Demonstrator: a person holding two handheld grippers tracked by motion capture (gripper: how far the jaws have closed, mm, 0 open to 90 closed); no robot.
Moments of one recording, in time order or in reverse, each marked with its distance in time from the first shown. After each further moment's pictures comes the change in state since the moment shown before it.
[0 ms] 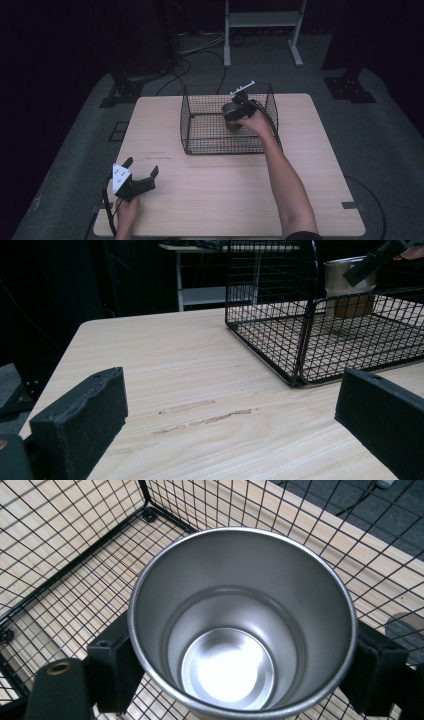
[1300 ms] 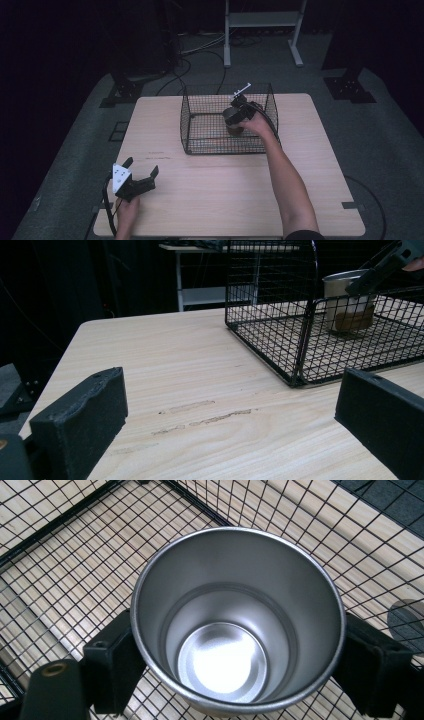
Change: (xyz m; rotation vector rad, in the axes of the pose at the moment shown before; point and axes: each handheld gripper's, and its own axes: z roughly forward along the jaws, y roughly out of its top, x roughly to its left) left arm 0.000 0.000 0.000 0.000 0.000 0.001; right arm 0.000 -0.005 0.009 0.088 -0.017 -0.064
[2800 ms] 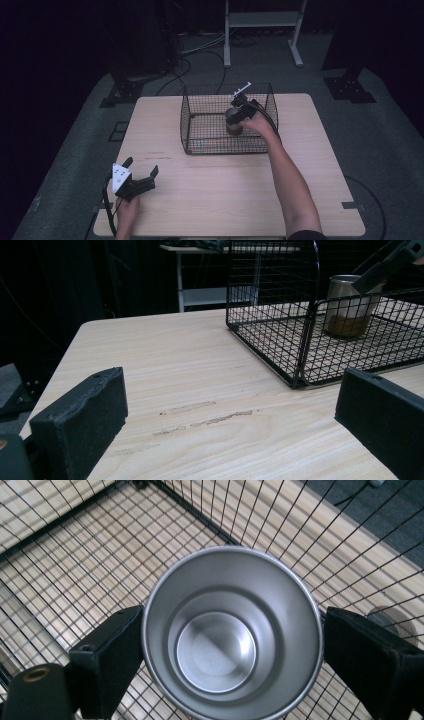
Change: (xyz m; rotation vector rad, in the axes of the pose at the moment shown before) left arm 0.001 0.000 0.001 -0.003 0.003 -0.005; right arm 0.002 0.002 -0.010 -0.013 -0.036 -0.032
